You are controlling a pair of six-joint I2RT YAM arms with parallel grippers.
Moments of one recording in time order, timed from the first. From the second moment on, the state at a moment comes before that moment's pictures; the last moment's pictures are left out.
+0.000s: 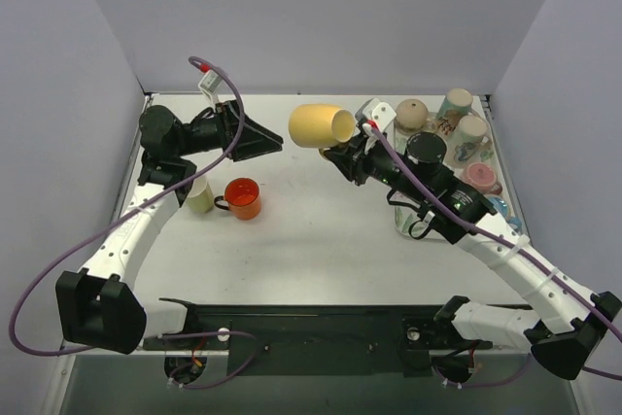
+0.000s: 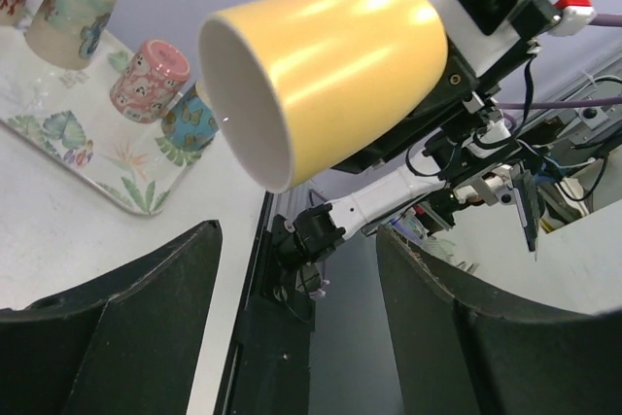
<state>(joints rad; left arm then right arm) -0.21 1.28 1.09 0.49 1.16 -1.07 0.73 1.10 1.15 -0.11 -0.17 -0.05</state>
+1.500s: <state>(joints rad) -0.59 1.47 1.24 -0.66 0.13 -0.52 0.75 0.98 0.92 -0.25 0.39 0.10</state>
